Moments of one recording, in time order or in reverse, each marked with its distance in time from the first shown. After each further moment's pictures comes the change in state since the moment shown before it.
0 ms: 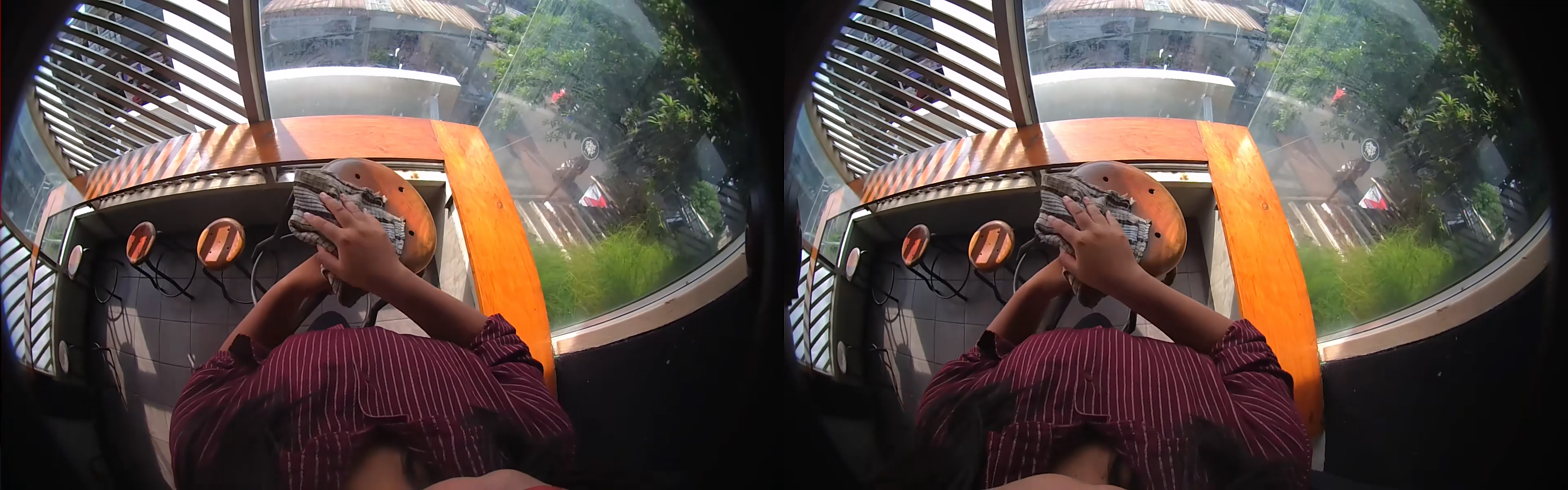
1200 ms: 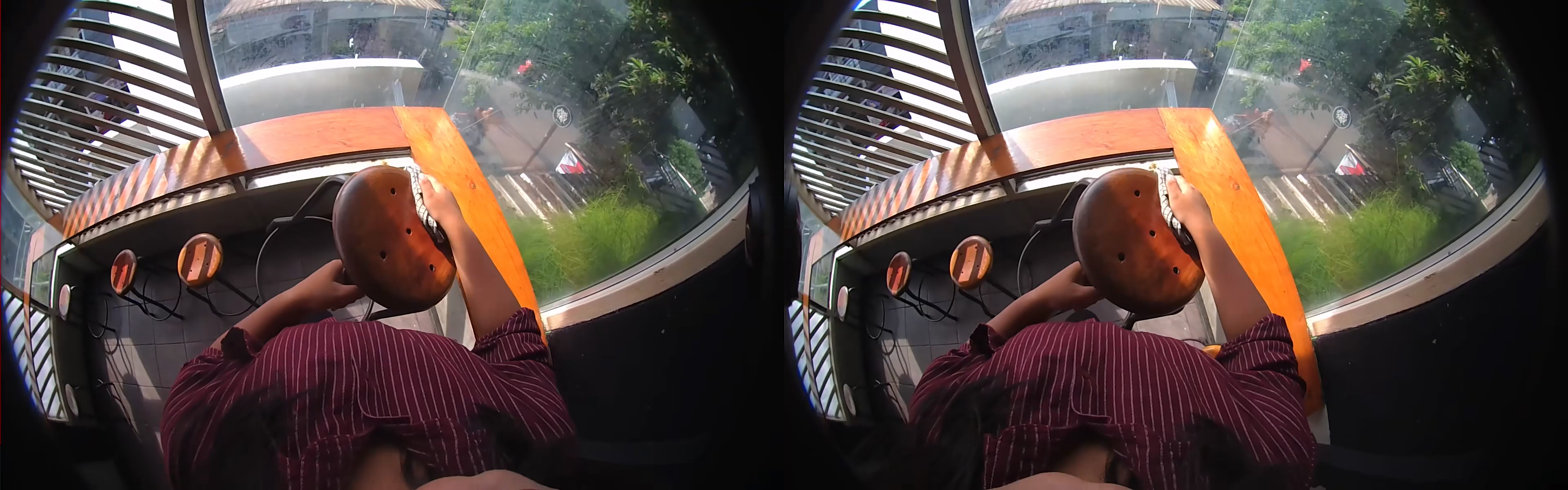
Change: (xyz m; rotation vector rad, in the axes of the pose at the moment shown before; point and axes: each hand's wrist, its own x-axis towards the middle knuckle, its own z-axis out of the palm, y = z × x) left_hand 0.026 0.049 0.056 0.045 -0.219 -0.349; right_hand -0.069 0.211 -0.024 0.007 0.053 0.819
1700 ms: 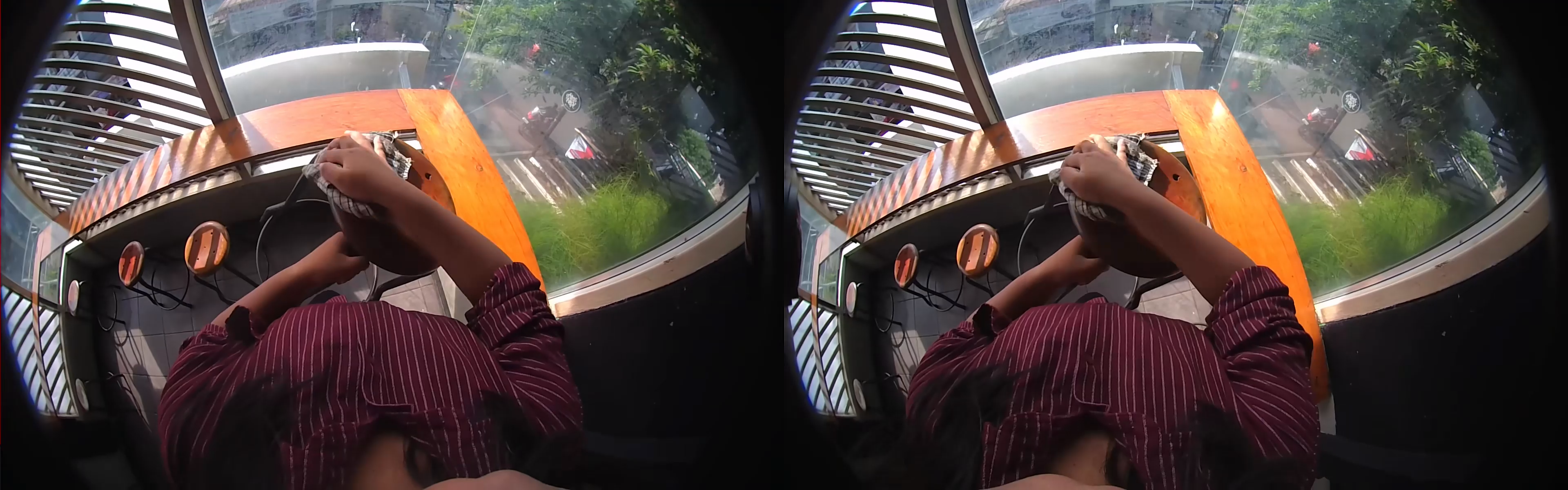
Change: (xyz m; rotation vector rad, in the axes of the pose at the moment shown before) left_hand 0.017 -0.002 -0.005 0.019 -0.003 0.102; right_hand -0.017 -0.167 -0.008 0.038 -0.380 -0.462
